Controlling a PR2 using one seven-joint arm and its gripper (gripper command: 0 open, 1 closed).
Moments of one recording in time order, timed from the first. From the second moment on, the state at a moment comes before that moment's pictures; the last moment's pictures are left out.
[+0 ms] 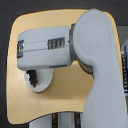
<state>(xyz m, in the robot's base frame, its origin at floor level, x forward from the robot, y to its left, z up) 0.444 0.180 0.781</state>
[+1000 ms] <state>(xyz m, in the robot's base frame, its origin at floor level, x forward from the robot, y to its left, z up) 0.438 0.163 0.769</state>
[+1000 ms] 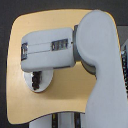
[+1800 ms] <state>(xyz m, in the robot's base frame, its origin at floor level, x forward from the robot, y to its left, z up) 0.443 0.150 0.788</state>
